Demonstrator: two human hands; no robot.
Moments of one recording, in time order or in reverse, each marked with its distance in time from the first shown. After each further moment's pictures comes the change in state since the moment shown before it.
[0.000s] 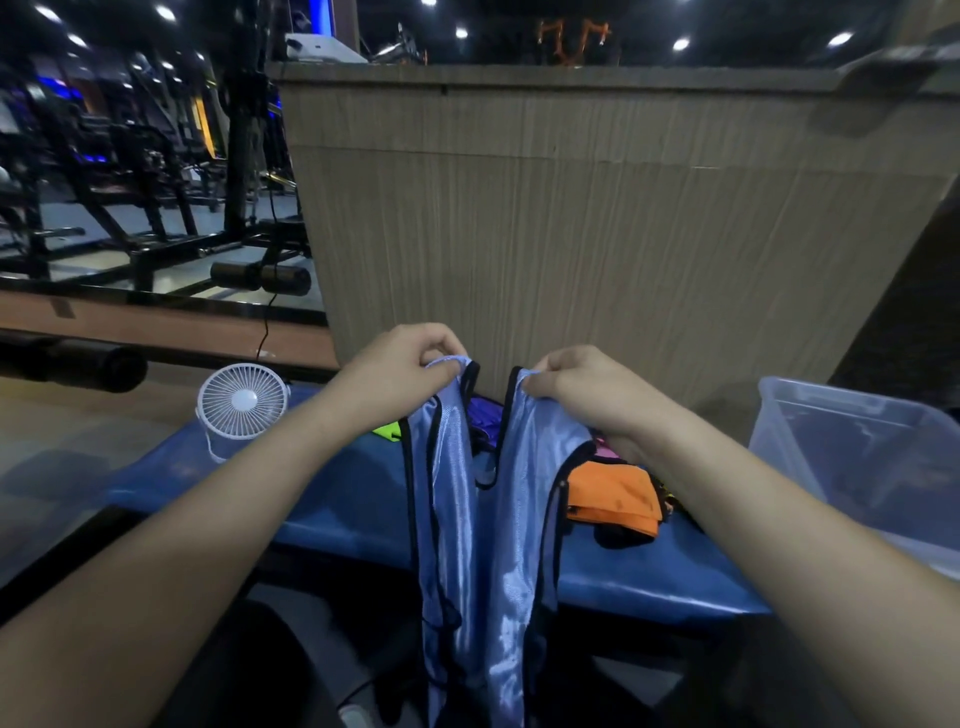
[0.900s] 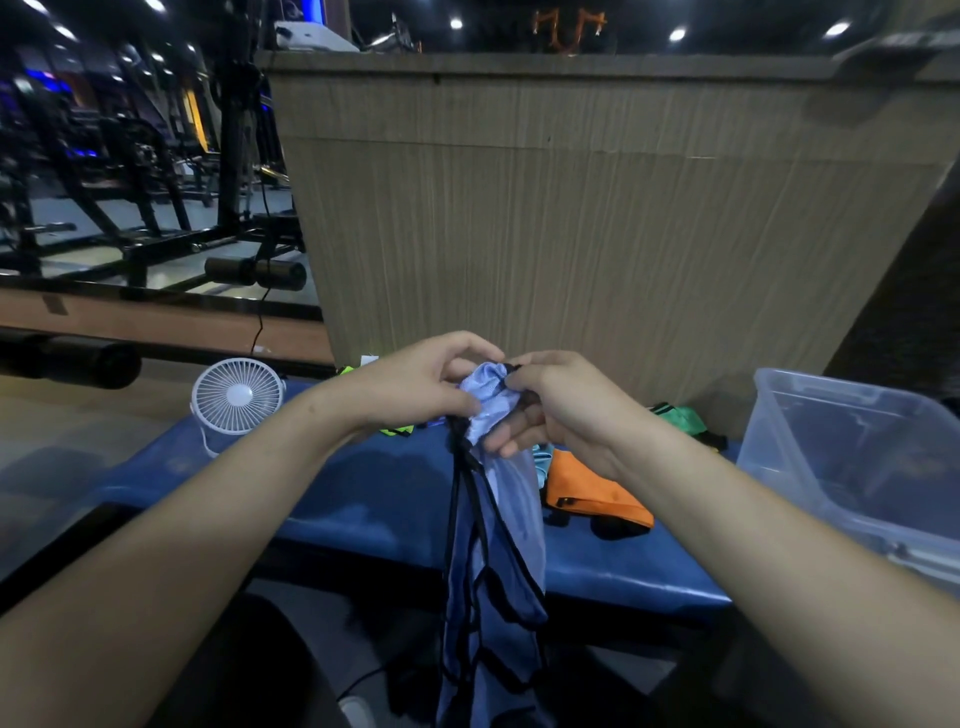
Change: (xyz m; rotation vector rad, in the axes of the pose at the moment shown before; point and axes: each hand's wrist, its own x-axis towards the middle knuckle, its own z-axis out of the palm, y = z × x) left_hand -0.004 0.010 0.010 -0.347 -0.361 -0.074; right_hand -0.014 0.000 0.018 0.370 -0.218 0.004
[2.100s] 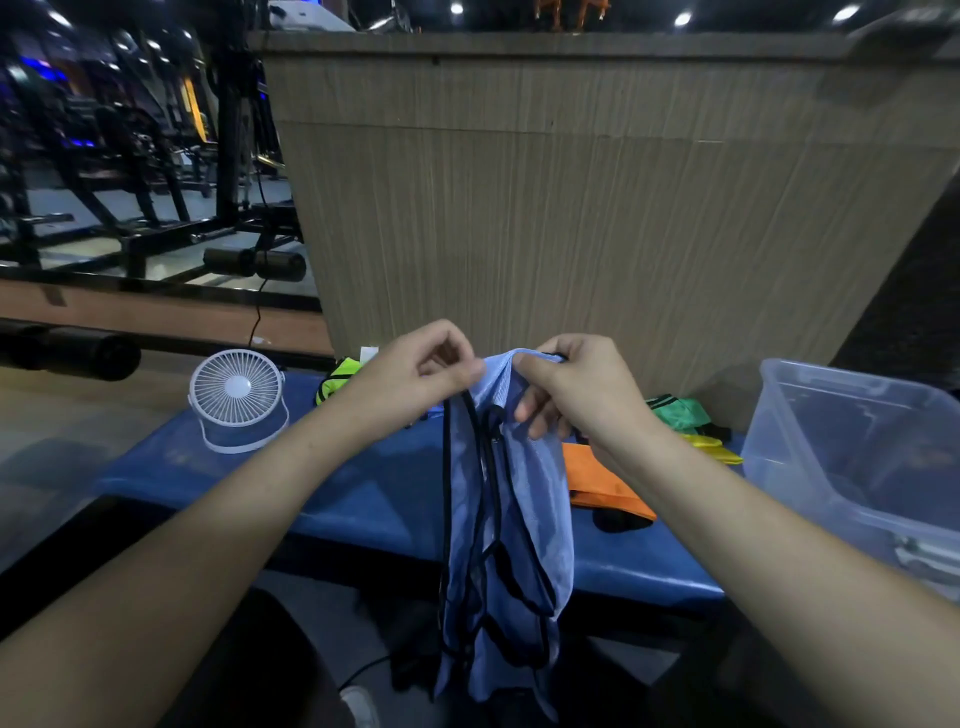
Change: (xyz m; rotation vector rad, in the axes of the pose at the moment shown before) left_hand -0.003 -0.020 0.007 0.089 0.266 0.207; right_hand 0.010 0.015 -0.010 -0.245 0.313 -0.130
